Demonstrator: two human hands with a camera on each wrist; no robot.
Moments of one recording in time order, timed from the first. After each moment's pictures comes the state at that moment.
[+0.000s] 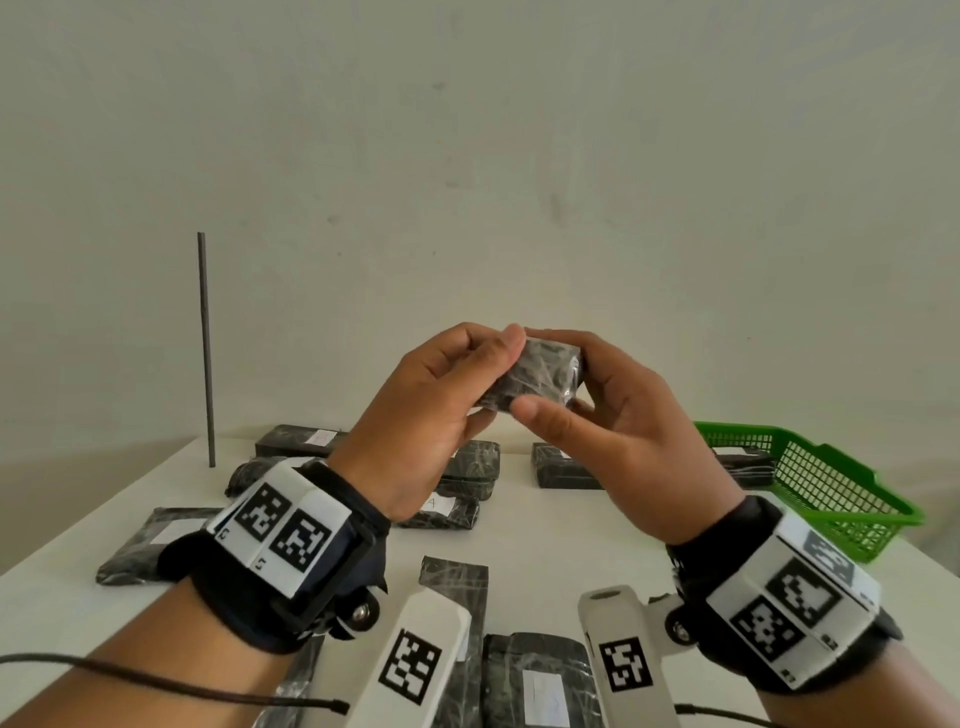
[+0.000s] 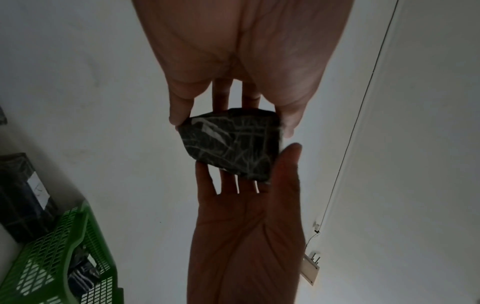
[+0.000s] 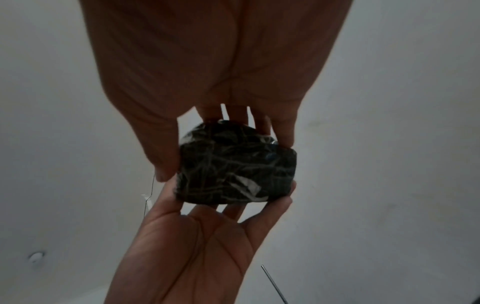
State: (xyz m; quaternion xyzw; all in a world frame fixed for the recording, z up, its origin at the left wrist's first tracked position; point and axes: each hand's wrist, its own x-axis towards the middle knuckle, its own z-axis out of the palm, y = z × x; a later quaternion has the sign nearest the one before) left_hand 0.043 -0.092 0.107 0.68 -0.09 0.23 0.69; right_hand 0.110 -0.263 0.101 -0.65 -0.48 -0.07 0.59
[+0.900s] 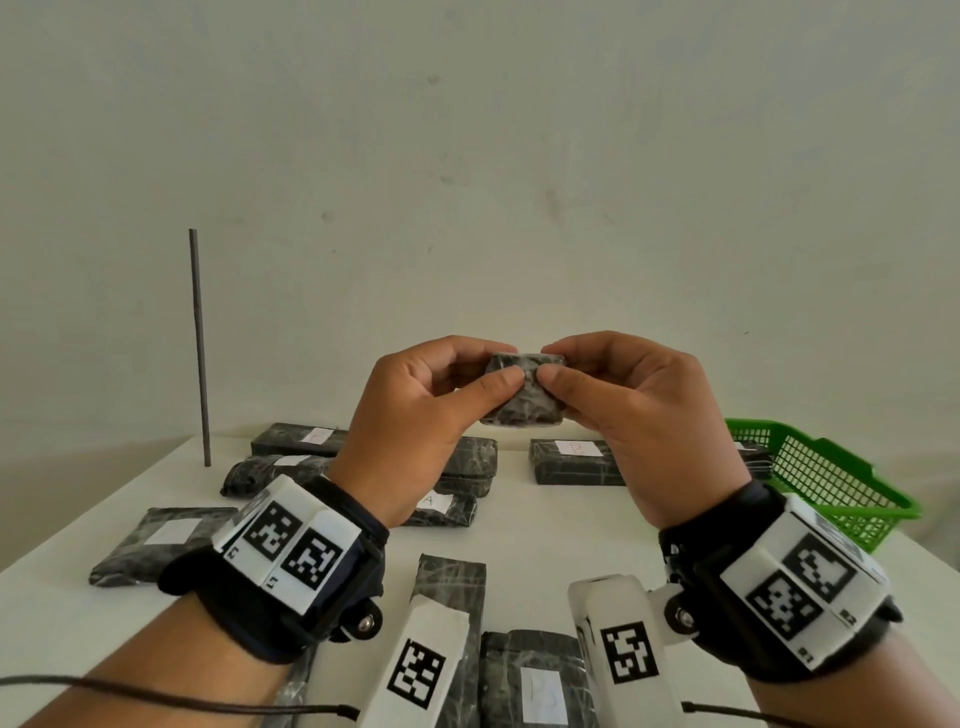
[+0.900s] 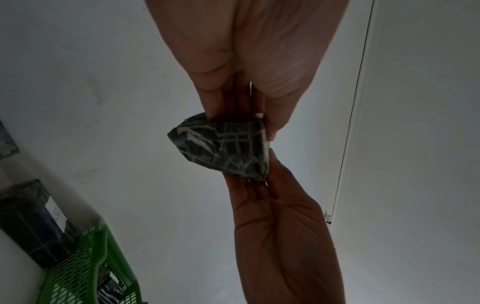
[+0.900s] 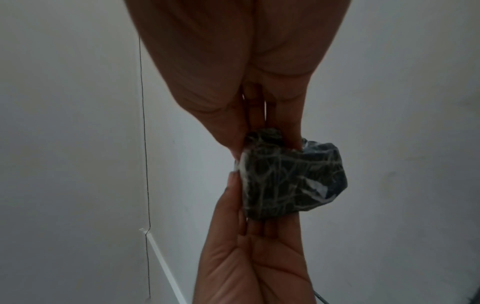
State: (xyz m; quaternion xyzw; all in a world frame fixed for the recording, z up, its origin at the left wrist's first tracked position) left_hand 0.052 -0.089 0.089 0.67 -0.12 0.34 0.66; right_hand 0.118 -0.263 0.103 -0.62 -0.35 -0.08 0.70
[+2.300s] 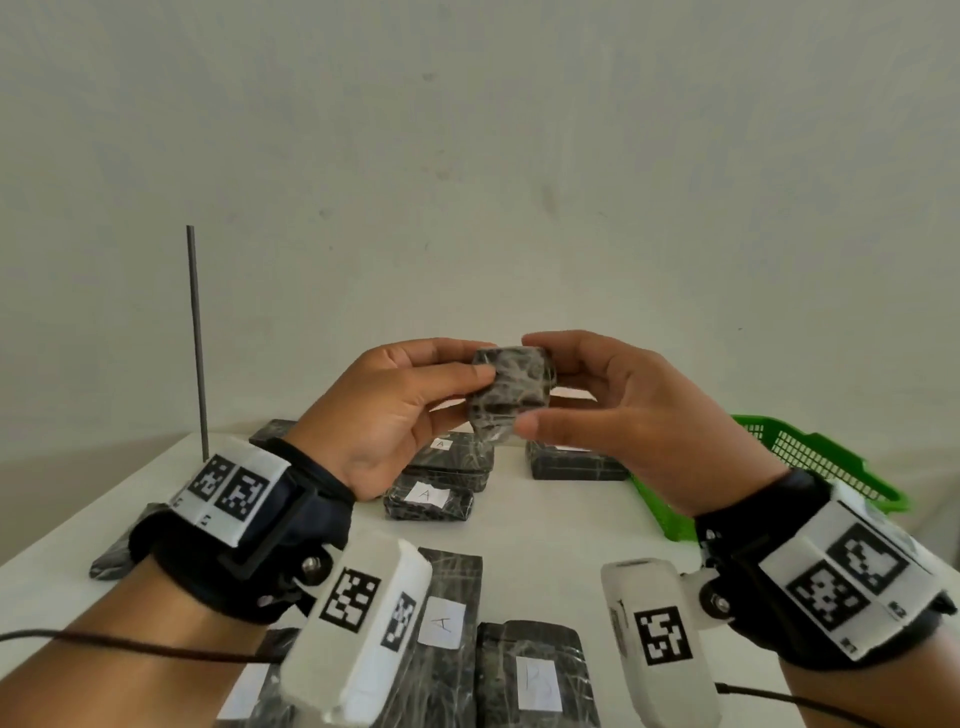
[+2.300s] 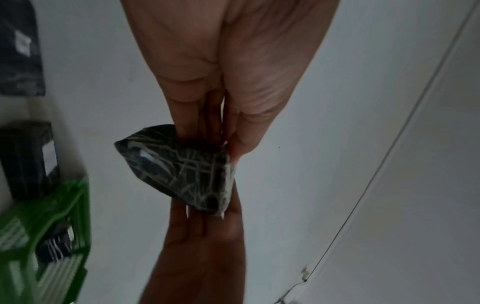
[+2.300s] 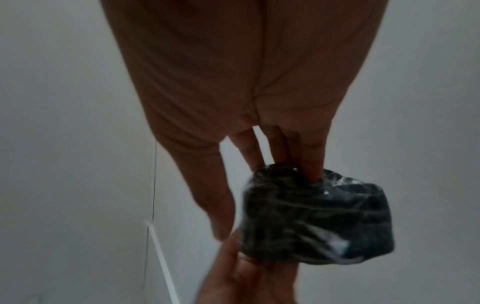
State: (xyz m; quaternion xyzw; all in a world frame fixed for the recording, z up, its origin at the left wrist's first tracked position) left_hand 0.042 -0.078 0.107 0.59 -0.07 0.18 0.78; right_hand 0.118 -0.280 0.112 -0.71 -0.44 0.02 0.55
